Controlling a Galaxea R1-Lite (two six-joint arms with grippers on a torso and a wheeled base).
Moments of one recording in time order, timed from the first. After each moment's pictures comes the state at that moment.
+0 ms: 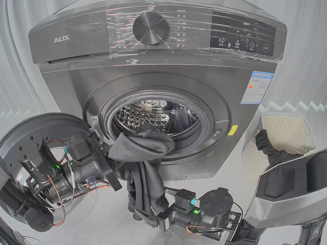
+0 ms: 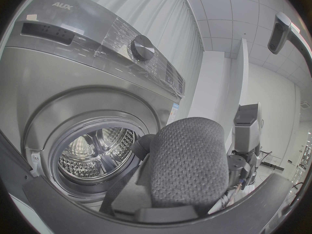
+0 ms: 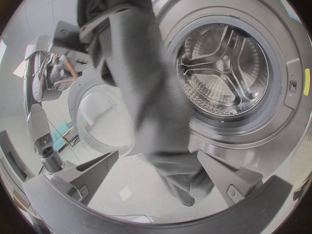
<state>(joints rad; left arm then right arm) -0.55 1.70 -0.31 -1.55 -0.38 -0.09 1.00 2.26 -0.54 -1.54 -0.08 0.19</state>
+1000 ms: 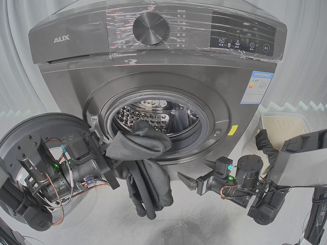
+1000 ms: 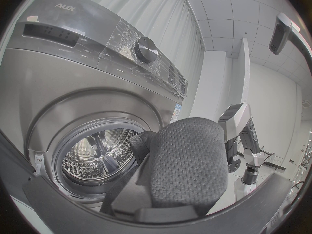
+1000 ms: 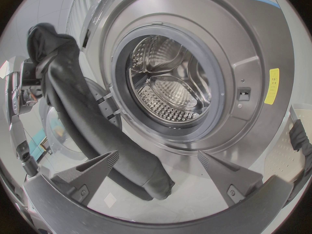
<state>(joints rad) -0.54 1.70 -0.30 -1.55 -0.38 -0.09 0.67 2.19 -0.47 -1.54 0.00 0.14</state>
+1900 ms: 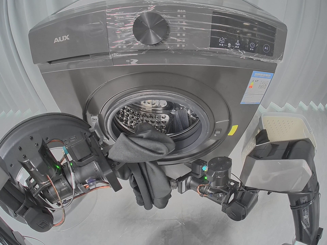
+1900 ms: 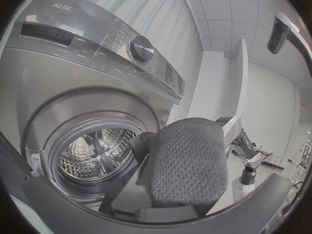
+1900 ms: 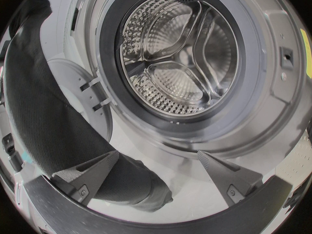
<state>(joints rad) -0.55 1.70 -0.31 -1.55 -0.38 -0.09 0.67 2.43 -0.78 -1.43 0.02 0.13</state>
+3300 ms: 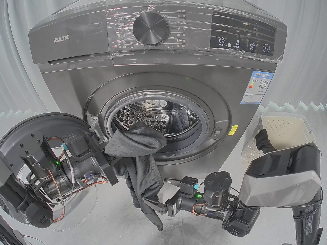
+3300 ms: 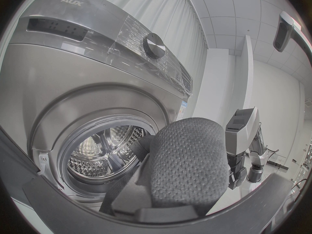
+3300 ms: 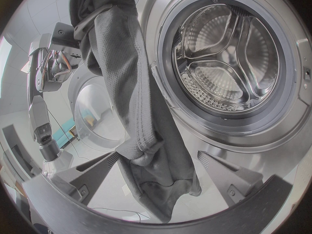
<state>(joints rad) -0.50 1.72 -0.31 -1.55 -0.39 -0.08 0.82 2.36 -0.63 -1.54 0.18 0.12</state>
